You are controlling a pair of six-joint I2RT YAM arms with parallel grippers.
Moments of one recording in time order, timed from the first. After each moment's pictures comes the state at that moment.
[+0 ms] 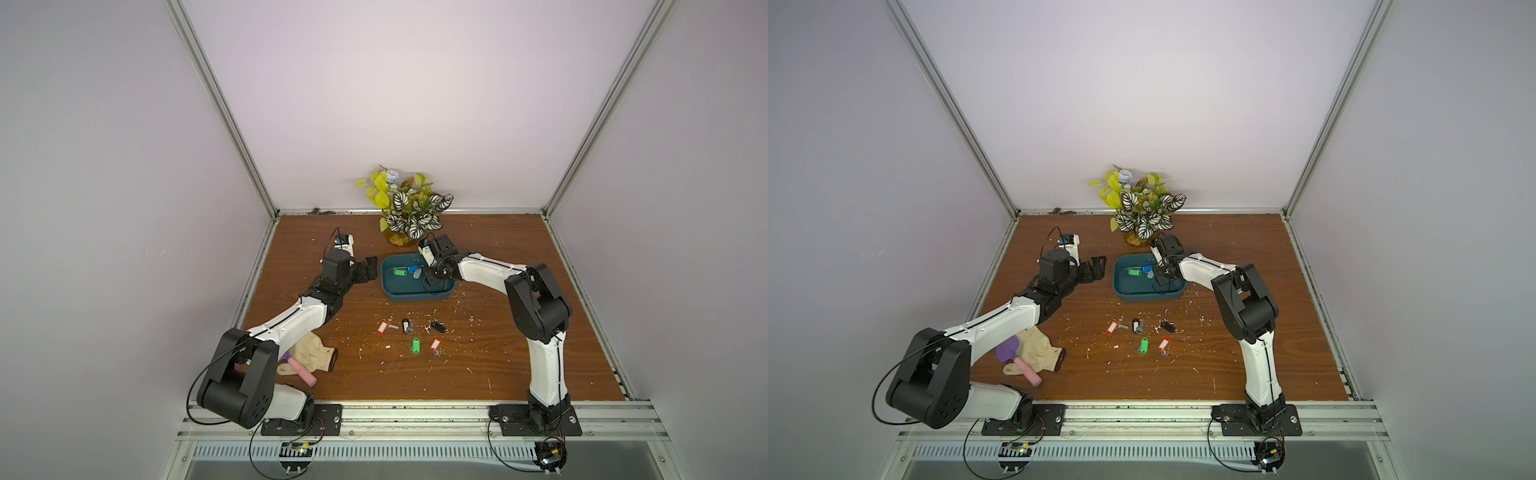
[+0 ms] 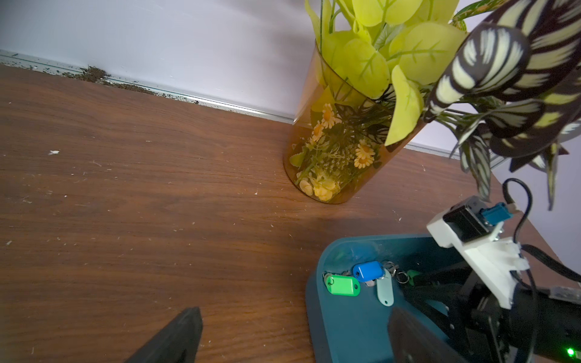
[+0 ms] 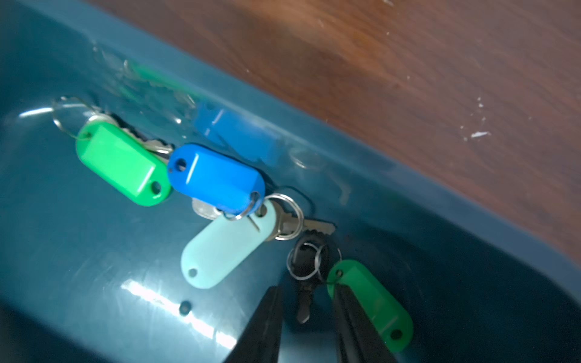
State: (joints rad) left arm -0.33 1.40 0.74 0.23 -0.03 -0.37; right arm 0.55 2.07 1.43 -0.35 0.08 0.02
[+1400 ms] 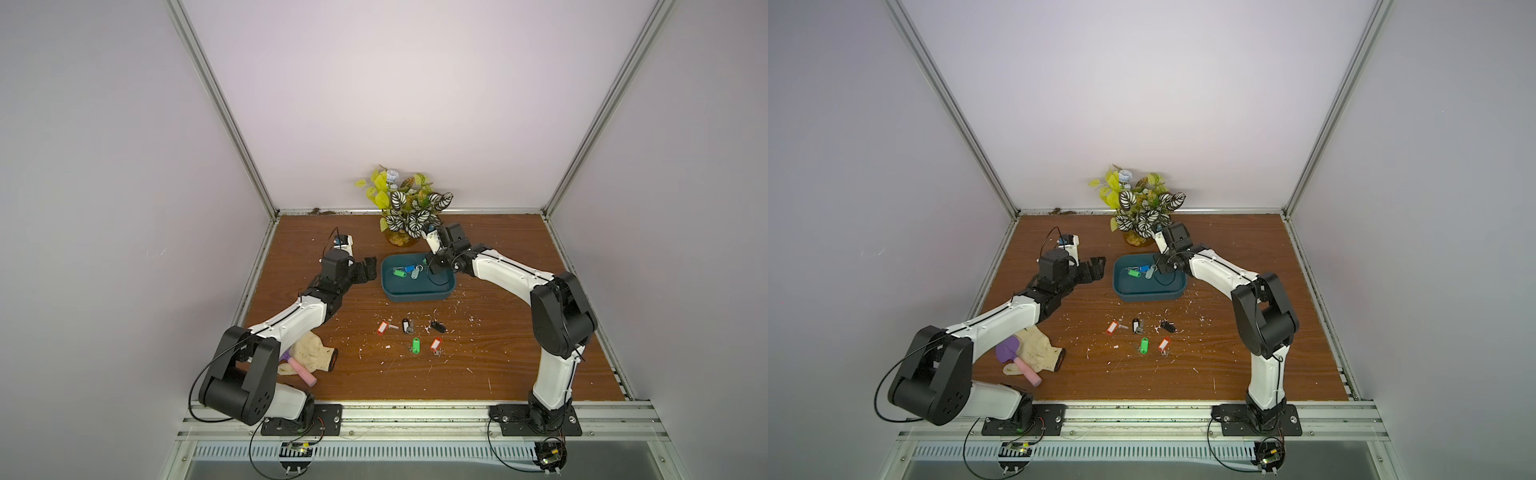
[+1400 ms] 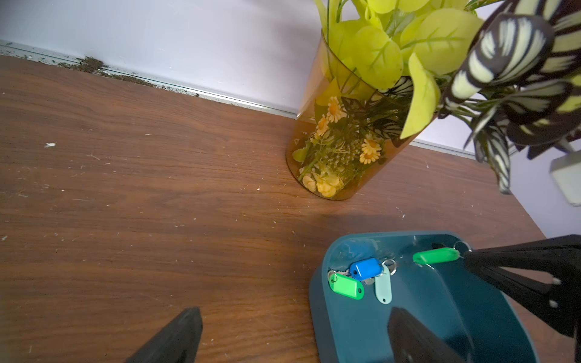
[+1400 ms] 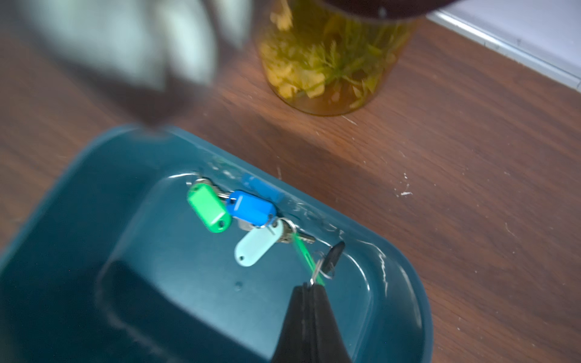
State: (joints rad) left arm -0.31 1.42 0.74 0.23 0.02 -0.37; right arm 0.54 1.87 1.38 -0.32 0.01 0.00
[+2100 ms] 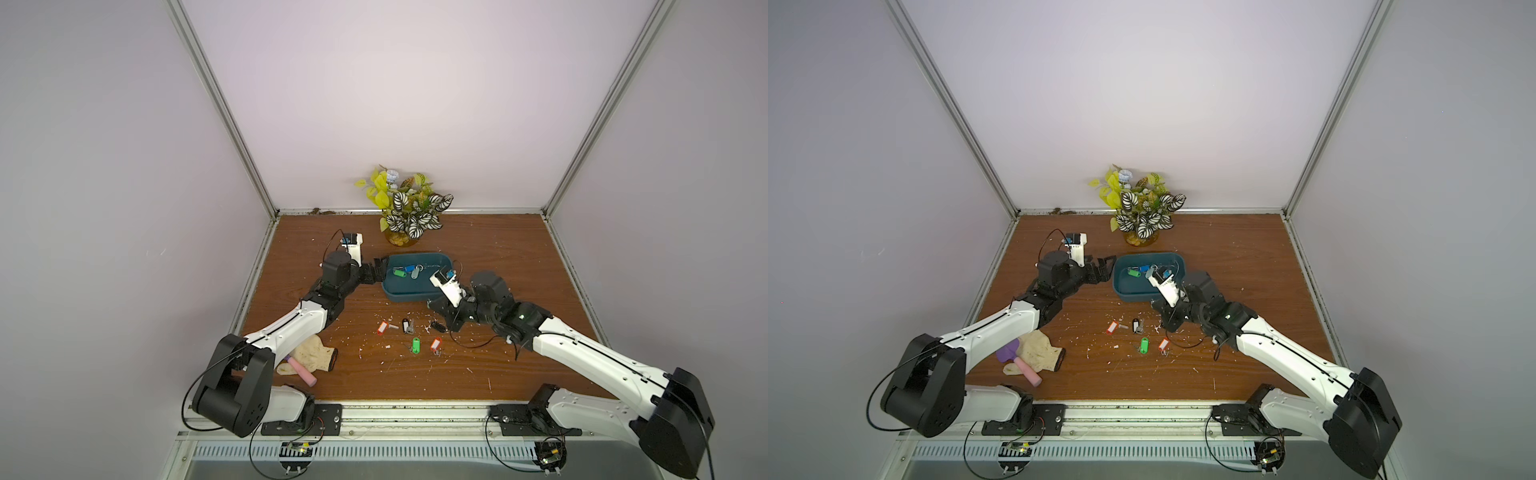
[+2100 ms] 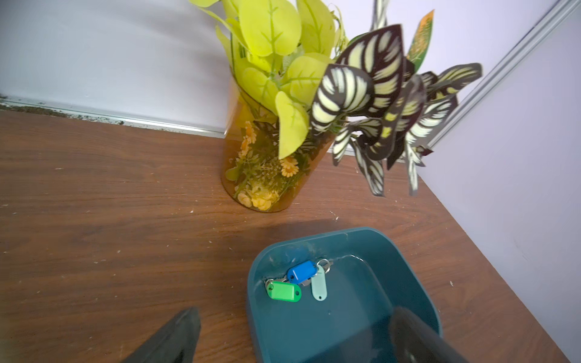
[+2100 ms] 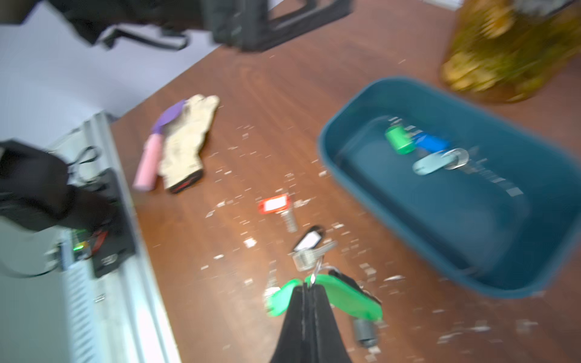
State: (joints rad) left arm -0.39 1.35 0.70 0.33 0.13 -0.37; right arm 0.80 1.11 0.77 -0.29 -0.22 0.14
